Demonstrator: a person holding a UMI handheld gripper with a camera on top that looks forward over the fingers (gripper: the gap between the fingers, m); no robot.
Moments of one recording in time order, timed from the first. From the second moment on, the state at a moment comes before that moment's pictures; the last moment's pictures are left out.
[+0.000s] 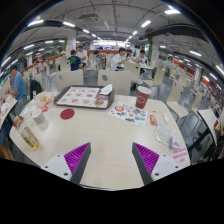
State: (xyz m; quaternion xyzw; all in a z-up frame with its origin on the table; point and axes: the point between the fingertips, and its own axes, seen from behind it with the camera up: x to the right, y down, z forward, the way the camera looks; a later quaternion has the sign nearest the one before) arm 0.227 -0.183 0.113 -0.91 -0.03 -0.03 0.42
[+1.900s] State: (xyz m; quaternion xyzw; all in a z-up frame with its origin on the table) arm -0.053 -0.047 0.170 -0.78 -0.20 -0.36 0.48
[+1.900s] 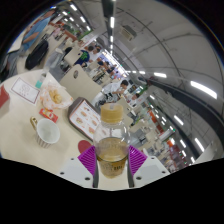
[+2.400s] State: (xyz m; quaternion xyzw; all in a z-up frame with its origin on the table) arm -0.087 0.026 0.133 -0.47 -0.55 -0.63 0.28
